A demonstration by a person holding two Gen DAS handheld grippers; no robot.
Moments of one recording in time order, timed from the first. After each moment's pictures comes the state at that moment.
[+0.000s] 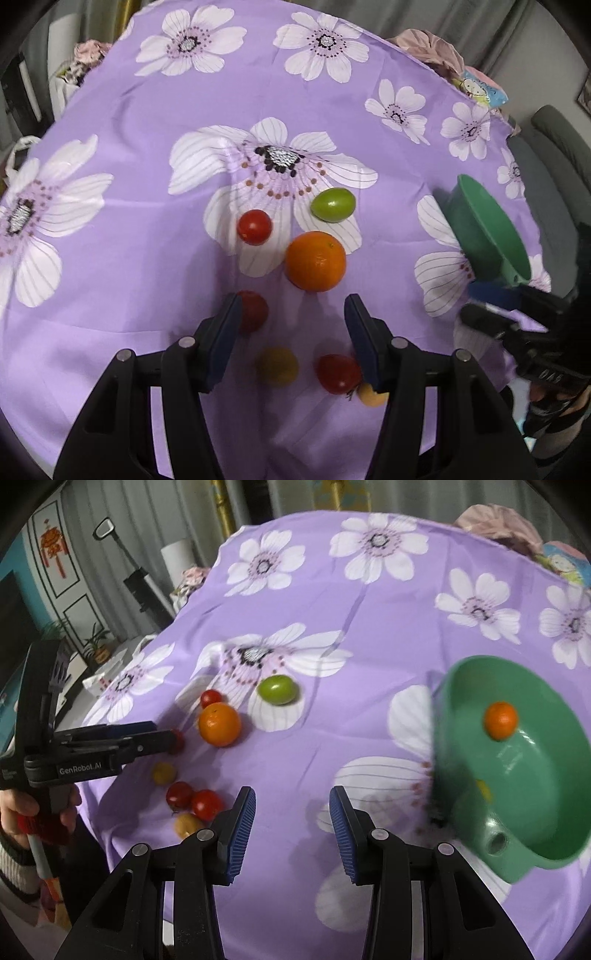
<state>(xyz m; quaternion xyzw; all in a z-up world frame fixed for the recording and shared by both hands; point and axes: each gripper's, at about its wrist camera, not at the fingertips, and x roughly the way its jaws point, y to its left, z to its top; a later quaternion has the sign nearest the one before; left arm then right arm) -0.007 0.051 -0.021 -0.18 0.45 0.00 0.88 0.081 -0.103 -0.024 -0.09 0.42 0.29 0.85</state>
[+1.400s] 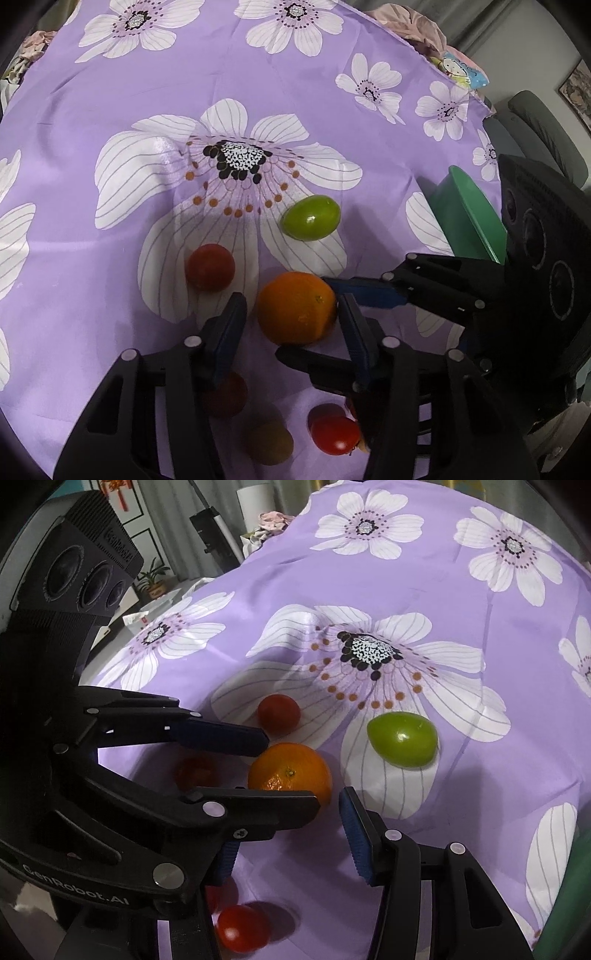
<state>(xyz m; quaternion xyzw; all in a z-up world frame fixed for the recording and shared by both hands) 0.050 0.064 -0.038 -0.18 0.48 -0.09 0.85 0.135 0.005 -0.065 -0.19 0.45 0.40 0.78</state>
